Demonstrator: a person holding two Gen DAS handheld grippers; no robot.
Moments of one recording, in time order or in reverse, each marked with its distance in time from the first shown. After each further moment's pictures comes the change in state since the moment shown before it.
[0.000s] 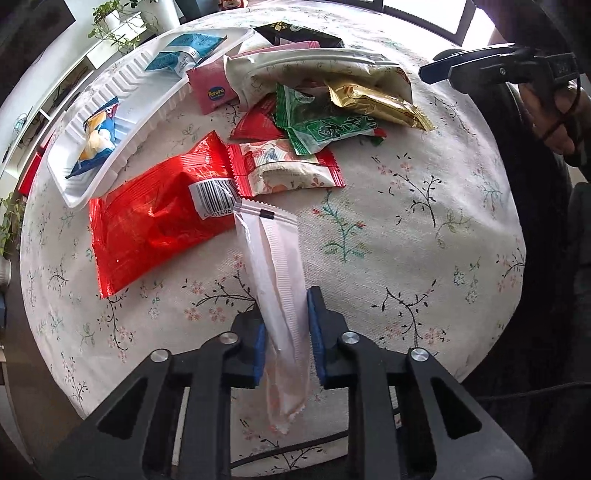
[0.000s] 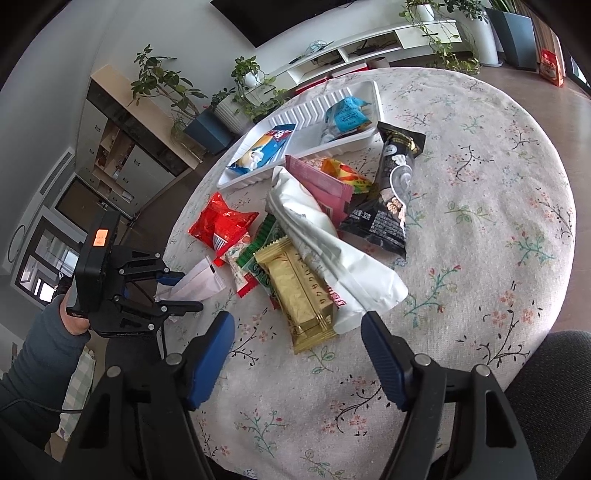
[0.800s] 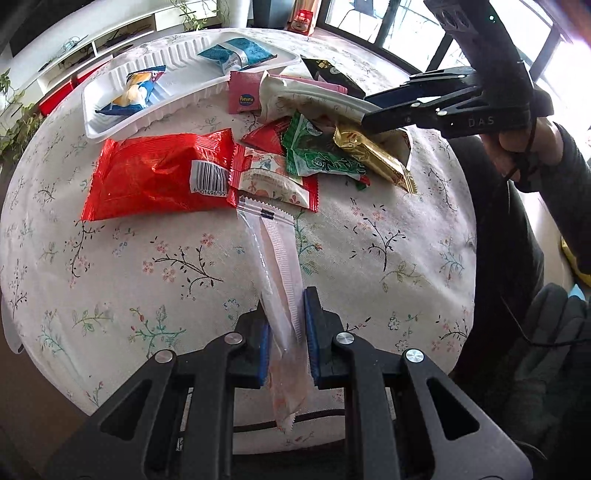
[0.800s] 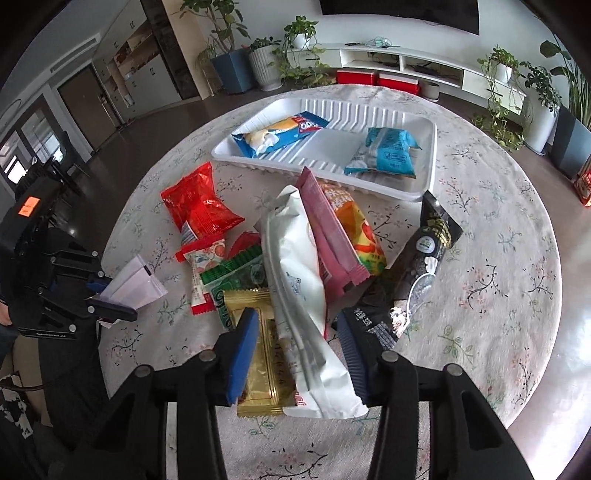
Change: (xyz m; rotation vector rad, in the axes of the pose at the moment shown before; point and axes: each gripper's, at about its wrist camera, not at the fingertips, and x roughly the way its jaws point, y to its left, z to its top) left arm -0.027 -0.025 -0.025 -0.369 -0.158 -0.106; right arm 0.052 0.028 0.063 -0.417 0.166 -0.201
